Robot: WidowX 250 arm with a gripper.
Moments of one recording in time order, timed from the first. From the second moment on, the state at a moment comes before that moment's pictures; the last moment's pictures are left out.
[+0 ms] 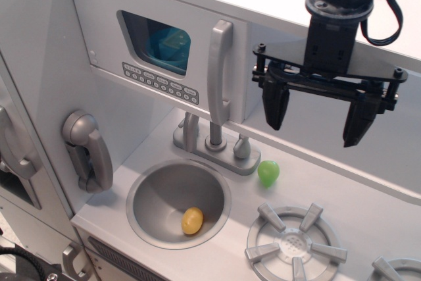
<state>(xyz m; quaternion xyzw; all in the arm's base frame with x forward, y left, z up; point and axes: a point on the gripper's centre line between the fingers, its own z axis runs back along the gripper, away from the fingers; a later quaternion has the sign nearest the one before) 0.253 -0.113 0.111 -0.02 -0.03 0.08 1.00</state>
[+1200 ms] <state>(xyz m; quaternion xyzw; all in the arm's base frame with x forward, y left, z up) 0.278 -0.028 0.121 -0.03 -0.11 0.04 0.99</state>
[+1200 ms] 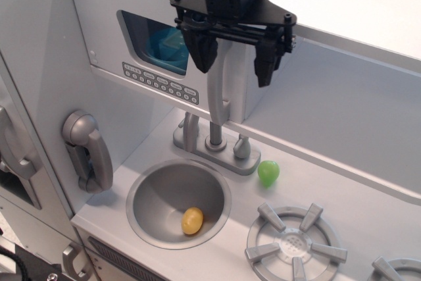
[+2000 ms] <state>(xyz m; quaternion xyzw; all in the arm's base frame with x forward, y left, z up) 0.298 -0.010 0.117 0.01 -0.13 0.08 0.99</state>
